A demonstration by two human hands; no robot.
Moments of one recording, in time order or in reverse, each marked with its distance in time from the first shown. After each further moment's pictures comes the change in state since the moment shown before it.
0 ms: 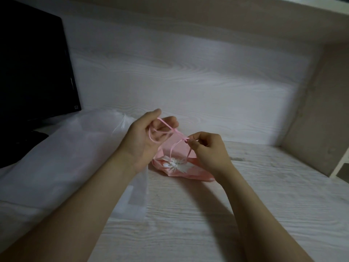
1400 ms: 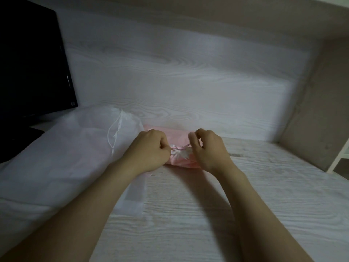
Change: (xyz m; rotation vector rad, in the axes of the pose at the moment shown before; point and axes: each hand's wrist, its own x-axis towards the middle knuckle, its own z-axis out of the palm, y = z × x) left_hand -0.003 -0.026 -0.019 1.608 0.002 0.252; right_hand 0.006 0.022 -0.004 -0.517 0.020 -0.194
